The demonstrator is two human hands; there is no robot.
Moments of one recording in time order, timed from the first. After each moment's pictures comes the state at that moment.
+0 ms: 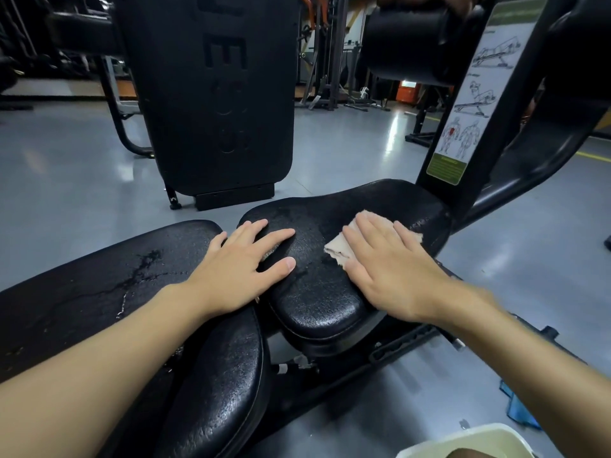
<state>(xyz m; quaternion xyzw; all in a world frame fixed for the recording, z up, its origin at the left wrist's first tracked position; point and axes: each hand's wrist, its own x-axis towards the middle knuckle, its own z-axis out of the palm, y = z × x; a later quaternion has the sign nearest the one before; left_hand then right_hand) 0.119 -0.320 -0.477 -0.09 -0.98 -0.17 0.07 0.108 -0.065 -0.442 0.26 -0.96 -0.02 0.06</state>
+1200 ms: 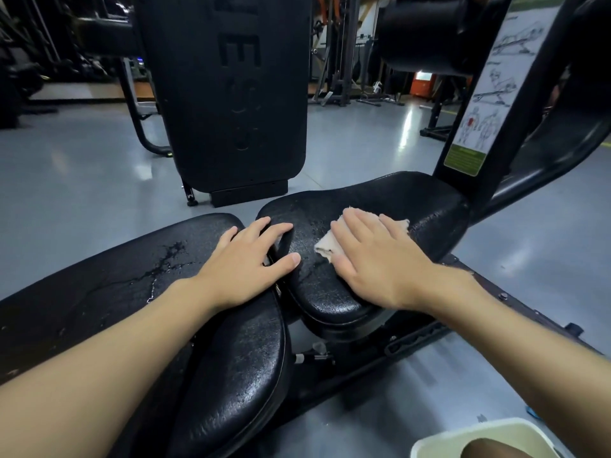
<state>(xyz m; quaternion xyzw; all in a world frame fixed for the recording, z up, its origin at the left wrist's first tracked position) 0.131 -0.333 -0.481 -0.08 -0.98 -0.18 0.09 0.110 -0.102 -0.447 0.28 -0.95 -0.04 0.09</state>
